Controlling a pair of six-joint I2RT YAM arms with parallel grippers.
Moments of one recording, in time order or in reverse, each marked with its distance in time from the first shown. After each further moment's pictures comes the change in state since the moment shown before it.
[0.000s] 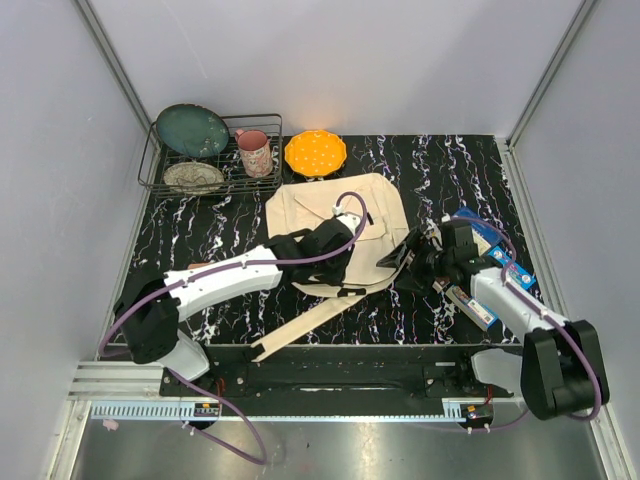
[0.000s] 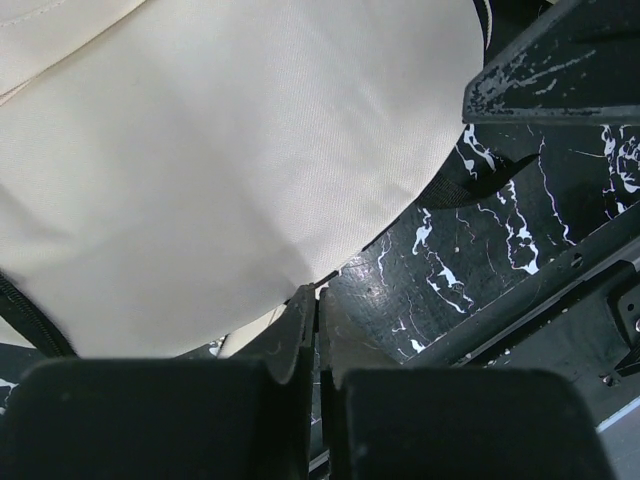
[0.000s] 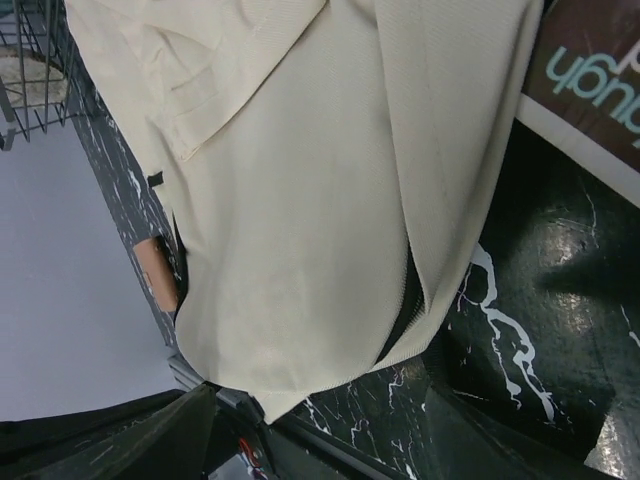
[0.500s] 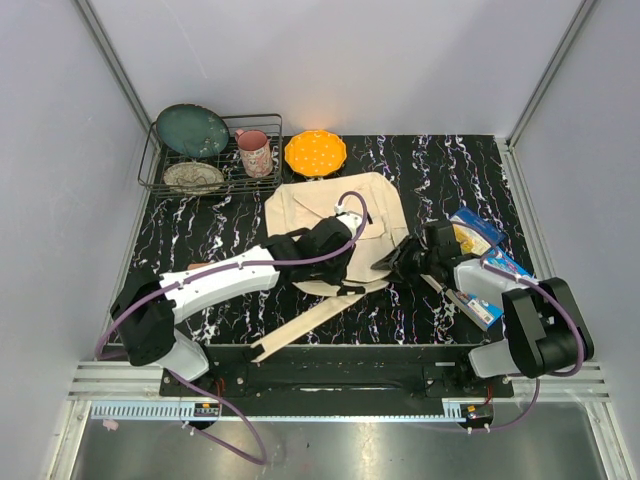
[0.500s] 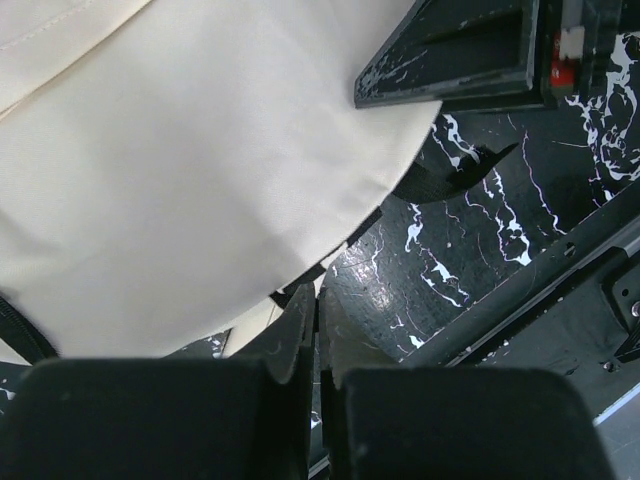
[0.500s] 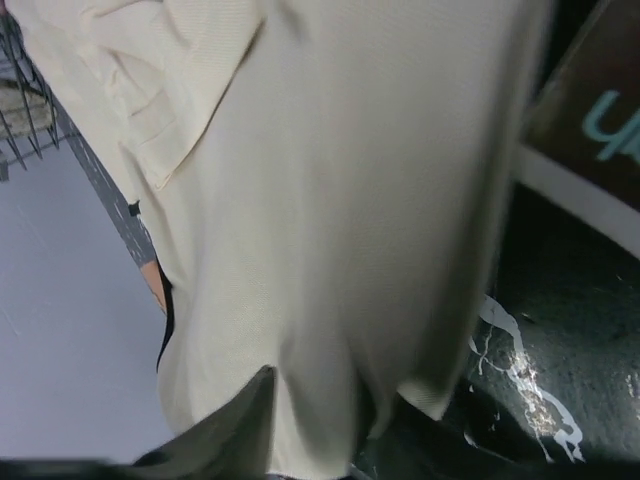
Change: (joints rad) left arm 0.000 -0.021 0.000 0.012 0.027 0.048; right arm 0.071 0.189 -0.038 0.250 0.034 0.182
